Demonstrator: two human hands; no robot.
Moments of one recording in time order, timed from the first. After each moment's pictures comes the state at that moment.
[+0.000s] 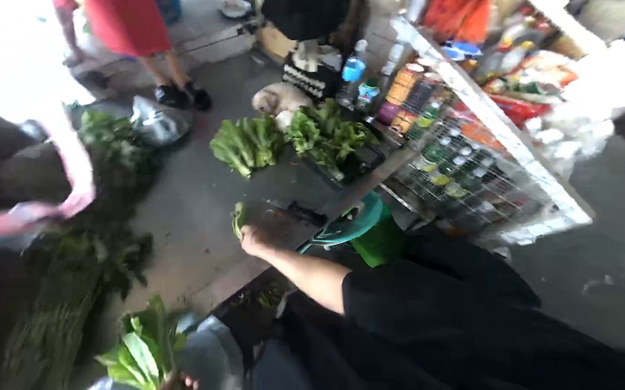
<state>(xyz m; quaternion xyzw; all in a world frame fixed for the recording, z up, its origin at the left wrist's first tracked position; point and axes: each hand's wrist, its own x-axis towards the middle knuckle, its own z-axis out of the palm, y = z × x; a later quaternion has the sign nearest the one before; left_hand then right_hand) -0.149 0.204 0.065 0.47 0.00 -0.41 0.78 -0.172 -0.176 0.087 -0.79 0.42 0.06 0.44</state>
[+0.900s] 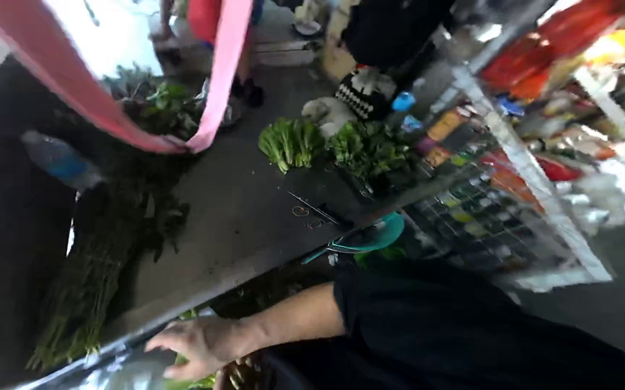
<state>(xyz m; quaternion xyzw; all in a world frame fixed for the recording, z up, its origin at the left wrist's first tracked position) -0.232 0.190 0.076 0.29 0.21 -0.34 0.87 -0.144 0.085 0.148 -0.86 -0.13 0.01 0.50</state>
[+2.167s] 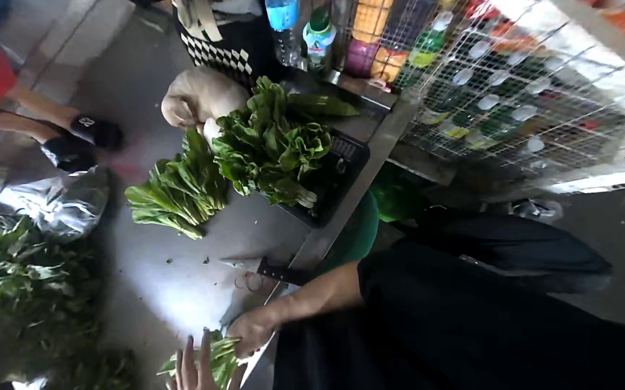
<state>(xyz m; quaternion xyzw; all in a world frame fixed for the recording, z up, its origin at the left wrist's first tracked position) -0.150 -0.159 0.180 0.85 -0.49 -0.14 0.06 -0.237 -0.333 0.100 -0.66 0.02 0.21 0.72</state>
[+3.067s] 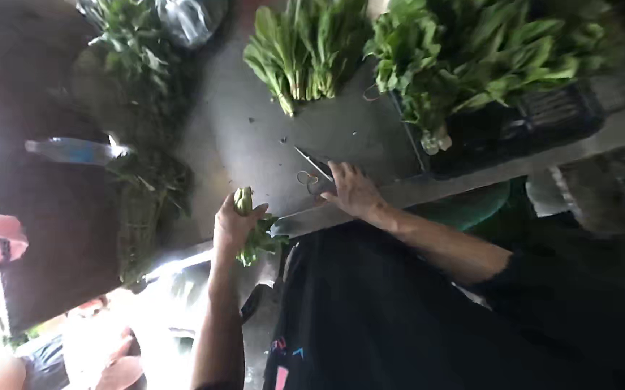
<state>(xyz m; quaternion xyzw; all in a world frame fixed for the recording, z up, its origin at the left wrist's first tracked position) -0.102 -0.163 0.177 0.94 -0.15 -0.27 0.15 -0.273 -0.382 0.044 -0.90 0.26 0.07 0.35</state>
